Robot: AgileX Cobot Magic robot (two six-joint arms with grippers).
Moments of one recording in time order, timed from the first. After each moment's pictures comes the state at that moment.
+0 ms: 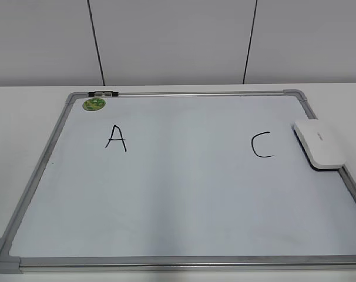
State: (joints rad) left arm 0.00 0.60 -0.80 -0.23 1.26 0.13; right arm -0.04 0.67 -0.81 0.16 1.25 -0.19
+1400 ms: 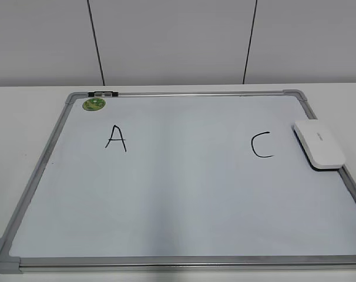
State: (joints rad) left arm 0.00 0.35 -0.52 -0.17 1.10 0.13; right arm -0.04 0.22 -0.50 -0.01 1.15 -0.10
